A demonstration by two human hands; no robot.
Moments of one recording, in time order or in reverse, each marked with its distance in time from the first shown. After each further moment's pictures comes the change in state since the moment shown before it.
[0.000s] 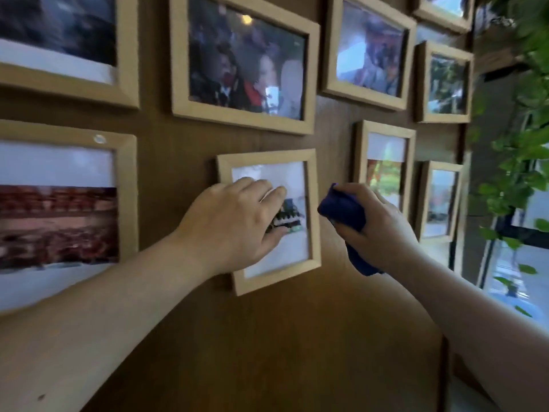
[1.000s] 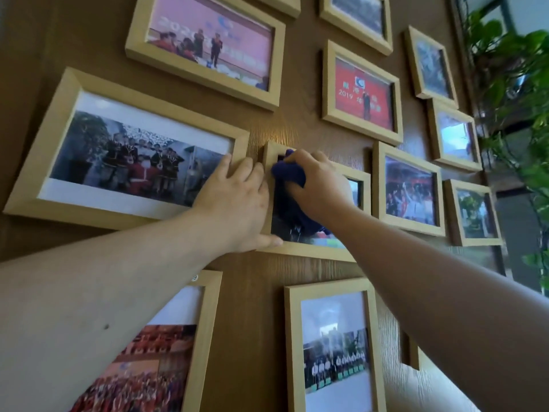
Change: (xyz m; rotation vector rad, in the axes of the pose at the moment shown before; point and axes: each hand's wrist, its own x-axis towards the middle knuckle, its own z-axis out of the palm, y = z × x) left_hand 0.068 -0.165 -0.088 0.538 -0.021 -0.249; right_hand 0.241 -0.181 0.002 -0.138 0.271 -0.304
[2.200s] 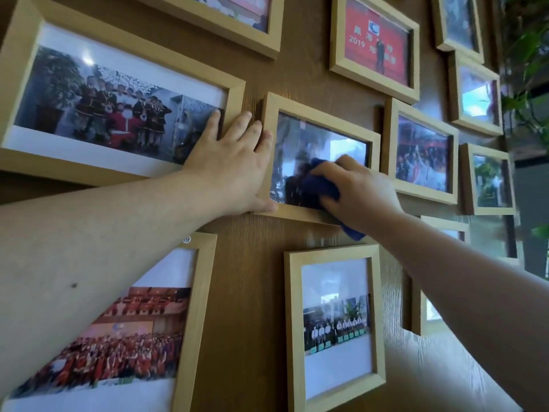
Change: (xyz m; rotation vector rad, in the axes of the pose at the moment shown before) left_hand 0.007 0.006 0.016 -0.152 0.005 -0.047; right_hand -0.064 0.052 -0.004 -0.295 -0.107 -0.212
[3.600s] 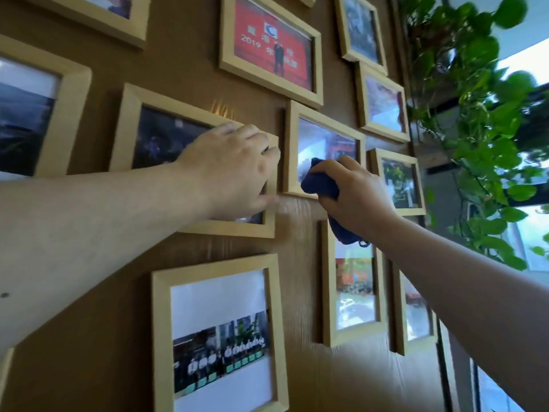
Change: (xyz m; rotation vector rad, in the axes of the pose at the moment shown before) left_hand 0.069 0.134 -0.042 -0.035 0.277 0.309; right_hand -0.066 0.144 -0.024 0.010 0.047 0.233
